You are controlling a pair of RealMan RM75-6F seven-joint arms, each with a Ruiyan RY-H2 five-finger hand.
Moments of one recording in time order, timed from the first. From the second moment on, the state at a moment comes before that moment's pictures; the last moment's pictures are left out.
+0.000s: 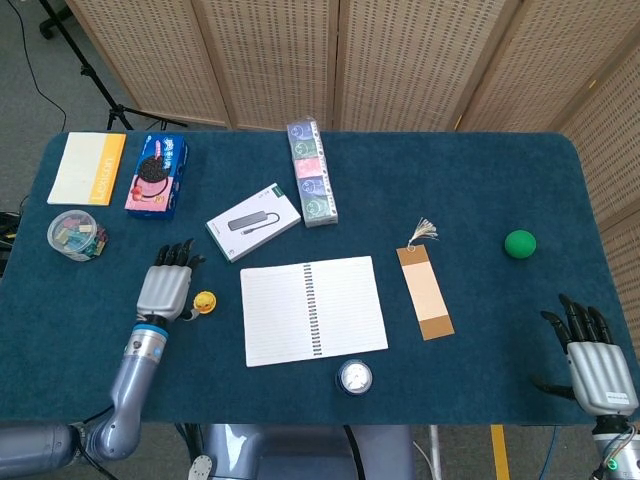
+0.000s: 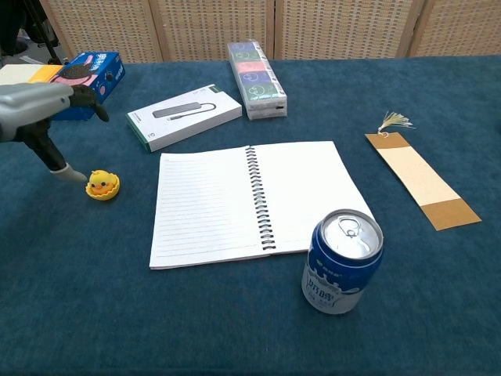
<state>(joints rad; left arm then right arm) -0.65 -1.48 -0.16 -1.76 0.75 1.26 0.71 0.06 -1.07 0.03 -1.71 -1.47 1.43 -0.15</state>
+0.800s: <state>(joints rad) -0.22 -1.30 0.06 -1.58 1.30 1.59 0.20 0.06 -1.09 0.03 -1.71 -1.47 1.43 -0.18</state>
